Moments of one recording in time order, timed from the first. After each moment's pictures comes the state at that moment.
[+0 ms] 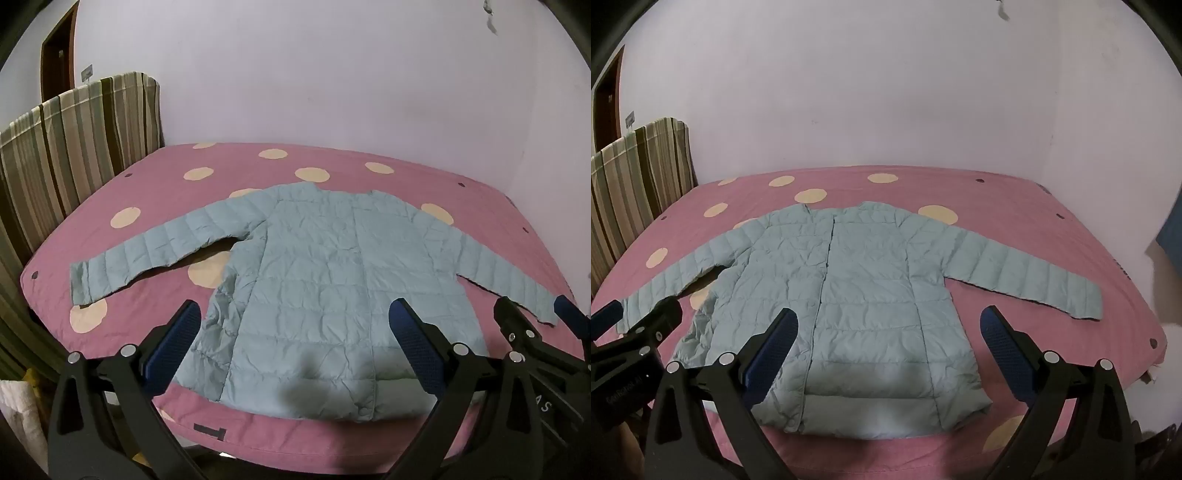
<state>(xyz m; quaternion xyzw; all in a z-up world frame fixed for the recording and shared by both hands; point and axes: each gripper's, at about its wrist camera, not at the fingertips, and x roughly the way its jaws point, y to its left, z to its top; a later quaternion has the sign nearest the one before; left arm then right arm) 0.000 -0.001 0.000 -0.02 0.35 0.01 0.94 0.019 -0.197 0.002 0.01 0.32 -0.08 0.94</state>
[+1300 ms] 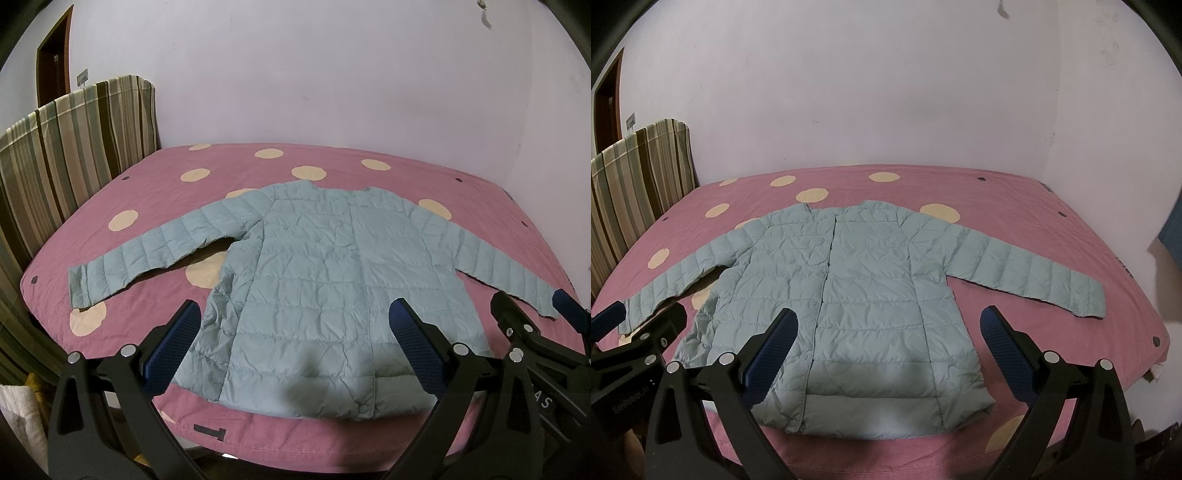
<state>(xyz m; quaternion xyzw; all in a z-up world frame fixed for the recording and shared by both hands) 0.002 -0.002 0.001 -0.01 0.35 0.01 0.94 0.021 -0.198 -0.002 0.02 0.32 -0.08 0.94</state>
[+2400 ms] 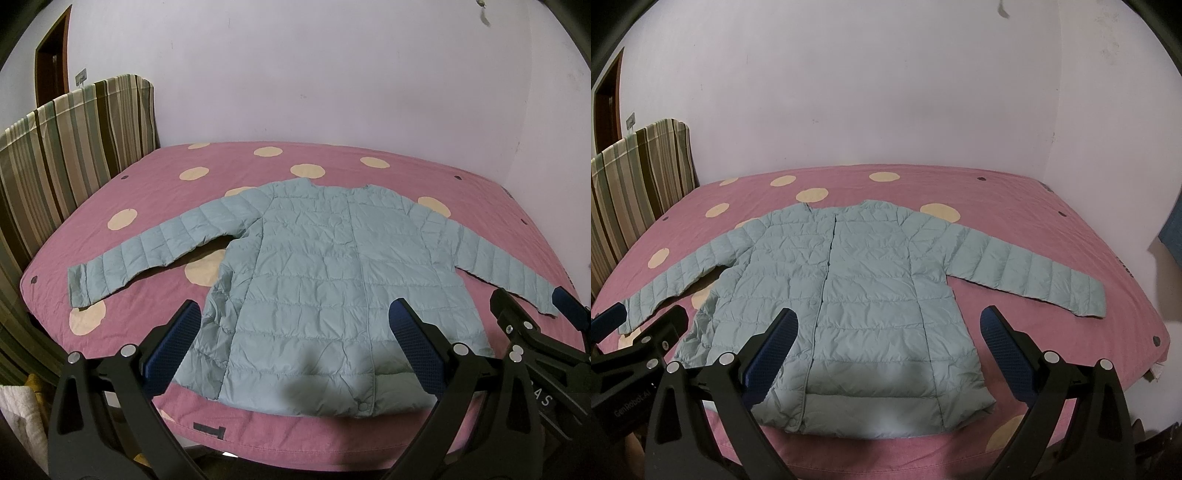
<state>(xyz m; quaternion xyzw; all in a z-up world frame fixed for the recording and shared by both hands) 0.002 -0.002 0.000 -0.01 0.35 0.01 0.94 0.023 -0.199 -0.003 0.02 0.32 -0.08 0.94</state>
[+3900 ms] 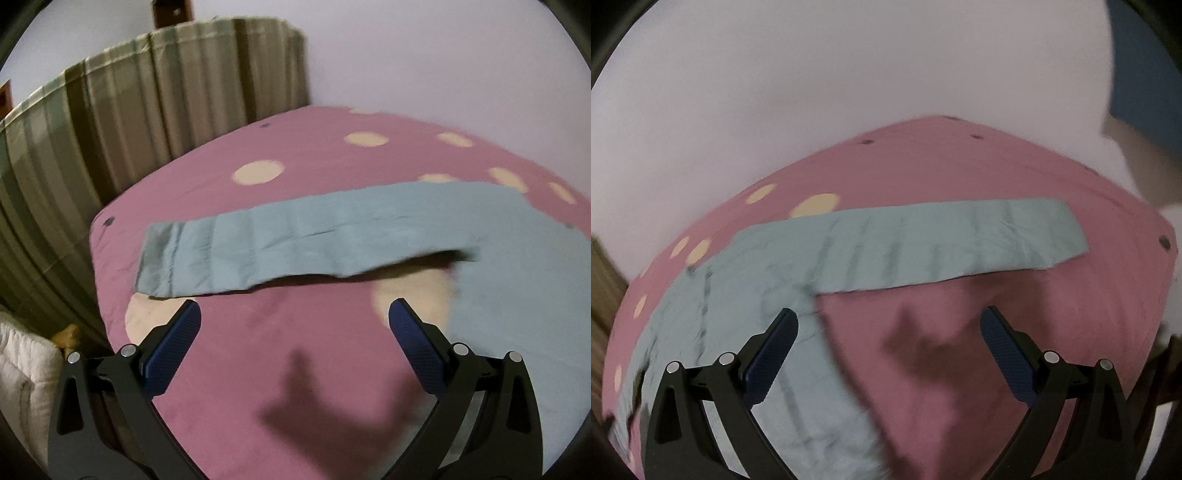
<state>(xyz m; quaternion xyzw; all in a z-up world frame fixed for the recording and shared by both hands) 0.110 0.179 -0.105 -0.06 0.38 0.30 0.87 0.076 -0.402 -0.084 0.22 0.32 -0.24 0.89</state>
